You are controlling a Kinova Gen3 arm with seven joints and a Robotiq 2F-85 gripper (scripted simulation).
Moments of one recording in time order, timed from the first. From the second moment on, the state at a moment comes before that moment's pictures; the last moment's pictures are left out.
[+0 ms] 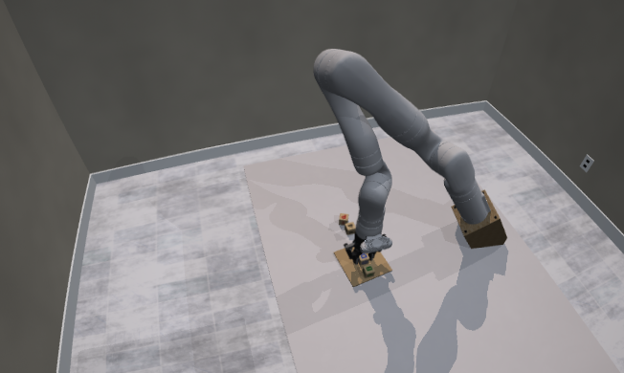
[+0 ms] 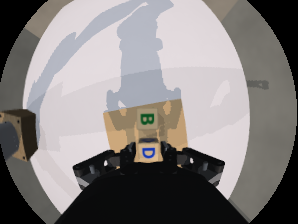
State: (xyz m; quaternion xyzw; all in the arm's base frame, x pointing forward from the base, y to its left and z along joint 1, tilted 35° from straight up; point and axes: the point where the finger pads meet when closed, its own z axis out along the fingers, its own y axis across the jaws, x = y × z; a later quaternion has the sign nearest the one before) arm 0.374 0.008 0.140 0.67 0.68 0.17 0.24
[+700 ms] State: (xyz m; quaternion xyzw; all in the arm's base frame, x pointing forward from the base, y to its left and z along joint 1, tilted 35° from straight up) arm 0.367 0.007 0.146 0.67 0.68 0.17 0.24
